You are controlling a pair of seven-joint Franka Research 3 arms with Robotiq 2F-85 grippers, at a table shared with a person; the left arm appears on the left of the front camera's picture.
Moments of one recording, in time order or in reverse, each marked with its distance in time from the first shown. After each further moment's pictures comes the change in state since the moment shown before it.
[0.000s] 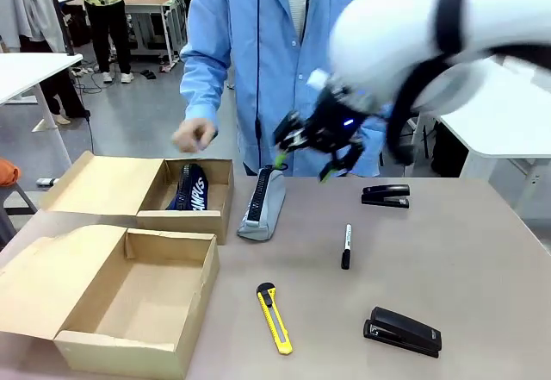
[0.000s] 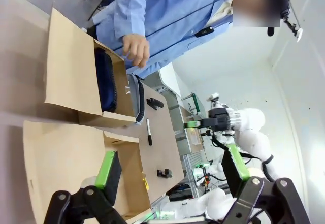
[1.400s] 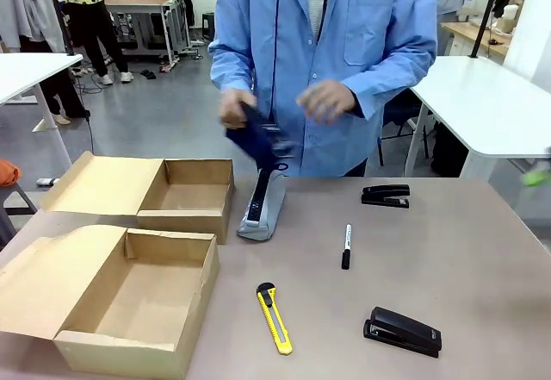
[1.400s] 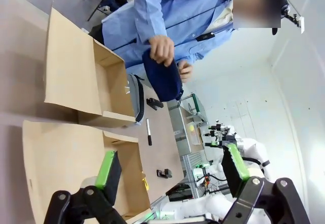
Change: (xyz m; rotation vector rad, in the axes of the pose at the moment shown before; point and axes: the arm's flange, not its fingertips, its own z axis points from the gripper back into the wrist) left arm -0.001 0.000 0.000 -0.001 -0.002 0.000; right arm -0.119 -0.333 0.180 0.129 -0.155 -0.107
